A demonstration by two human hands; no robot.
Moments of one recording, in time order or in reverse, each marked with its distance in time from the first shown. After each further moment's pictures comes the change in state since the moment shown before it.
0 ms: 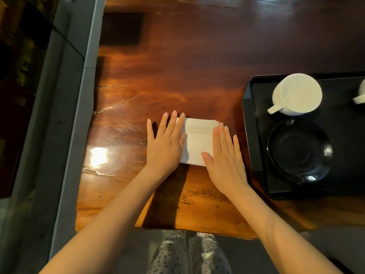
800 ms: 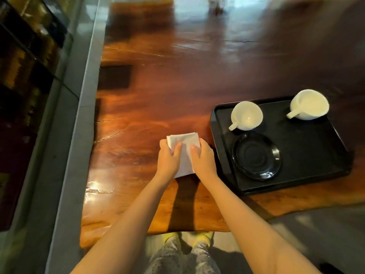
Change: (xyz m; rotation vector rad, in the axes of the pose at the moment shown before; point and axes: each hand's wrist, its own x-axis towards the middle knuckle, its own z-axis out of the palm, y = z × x) left_hand -0.007 0.062 -0.059 -0.934 -0.031 -0.360; right_hand 0.019 -0.007 -0.039 0.969 0.056 0.405
